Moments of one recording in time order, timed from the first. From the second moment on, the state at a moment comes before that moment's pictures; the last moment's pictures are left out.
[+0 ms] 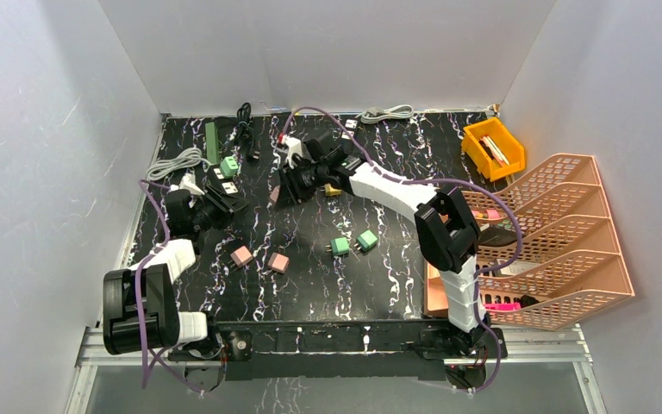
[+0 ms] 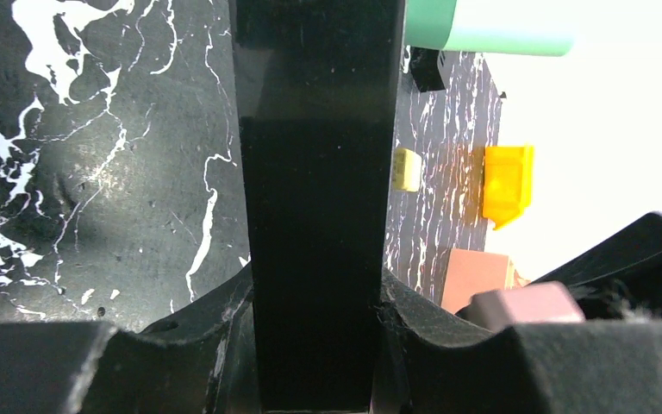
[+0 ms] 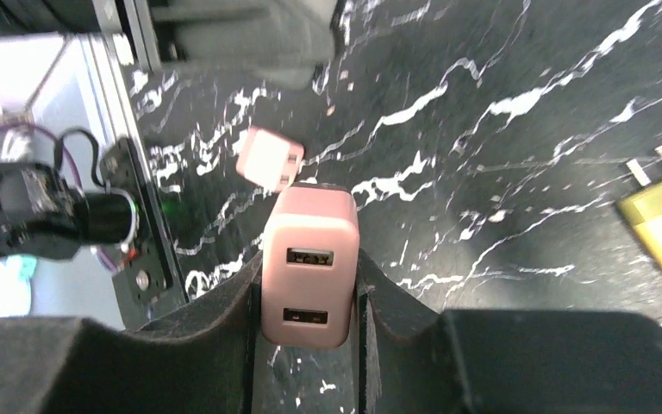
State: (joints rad) left arm 0.14 1.31 0.47 0.34 0.52 -0.85; right arm 0.80 2.05 1.71 -0.29 -0.62 0.25
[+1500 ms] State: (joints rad) left arm 0.15 1.24 0.47 0.29 0.48 -0.85; right arm 0.92 2.35 1.90 -0.41 -0.49 0.17
